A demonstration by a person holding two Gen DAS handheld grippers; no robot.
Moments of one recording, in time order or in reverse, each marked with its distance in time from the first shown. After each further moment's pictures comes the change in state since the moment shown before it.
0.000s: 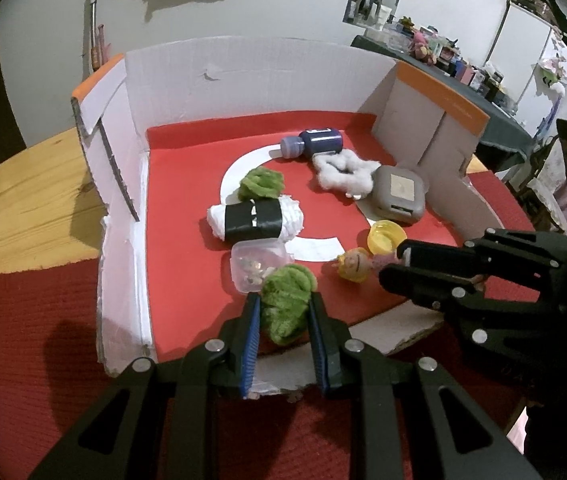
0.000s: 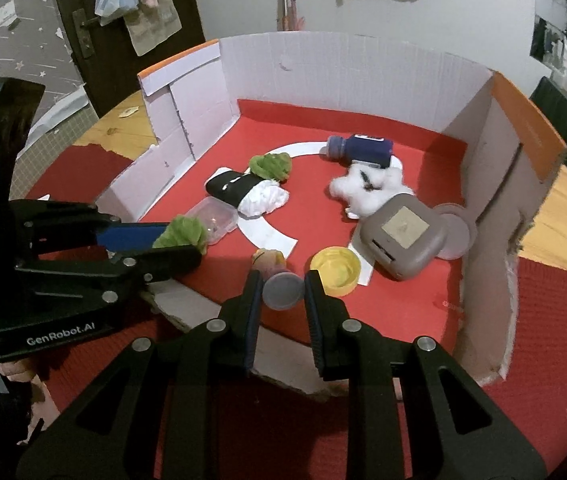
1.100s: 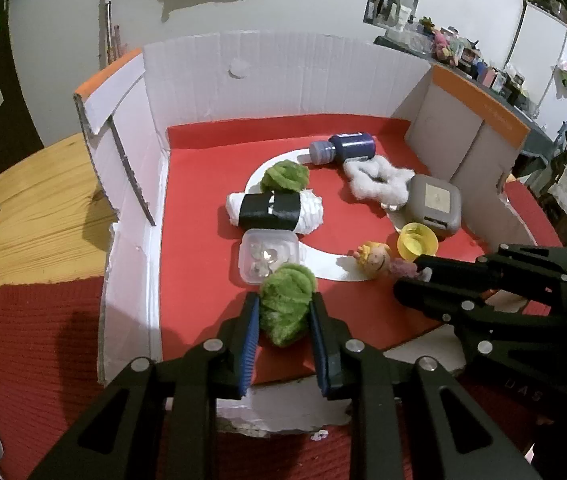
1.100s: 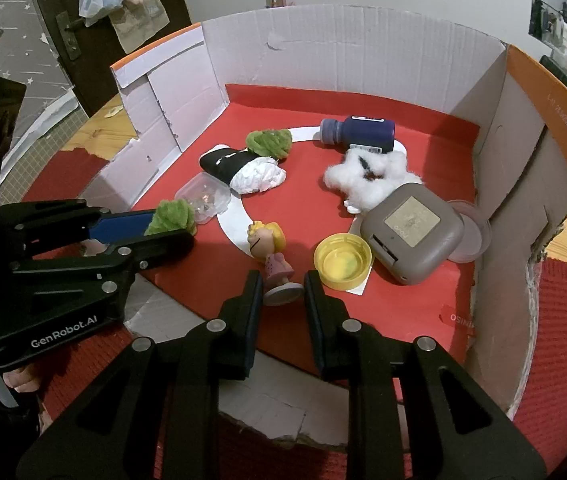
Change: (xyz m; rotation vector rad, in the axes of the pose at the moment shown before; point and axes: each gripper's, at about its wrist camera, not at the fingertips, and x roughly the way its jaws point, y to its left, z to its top) left arm 0.013 0.008 0.006 -0.017 -0.009 0.081; right arm 0.017 -0.008 0.001 0.055 0.039 -0.002
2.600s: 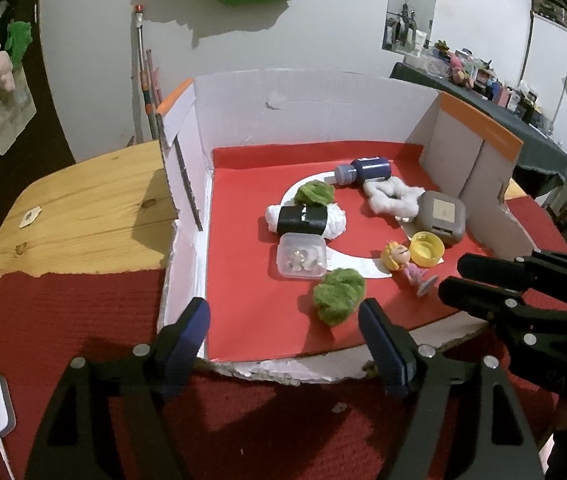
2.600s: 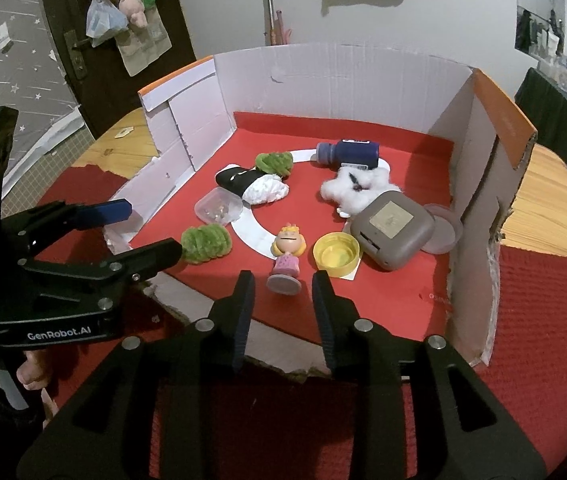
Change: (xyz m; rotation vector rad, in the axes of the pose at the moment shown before) left arm -0.034 0.004 -0.018 -0.020 -0.112 0.103; right arm -0.030 0.008 -0.012 0.010 -0.099 -0.014
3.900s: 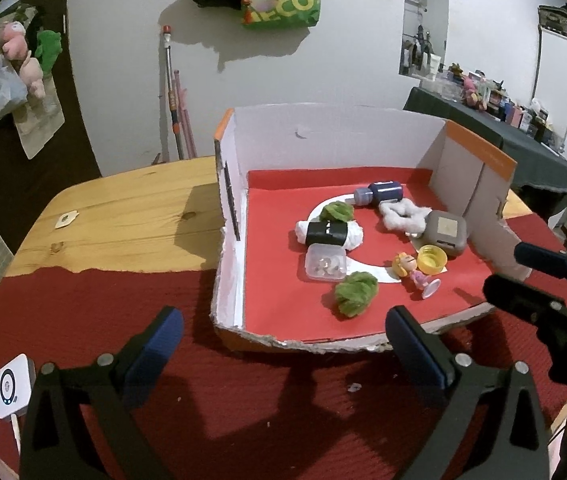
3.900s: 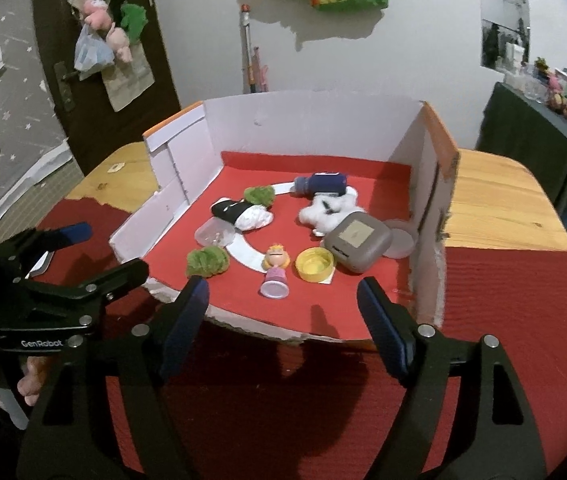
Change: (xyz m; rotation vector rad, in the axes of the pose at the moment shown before) left arm -0.037 0.008 -0.012 -0.036 -0.093 0.073; right arm -0.044 0.003 -0.012 0.063 -0.145 -0.096
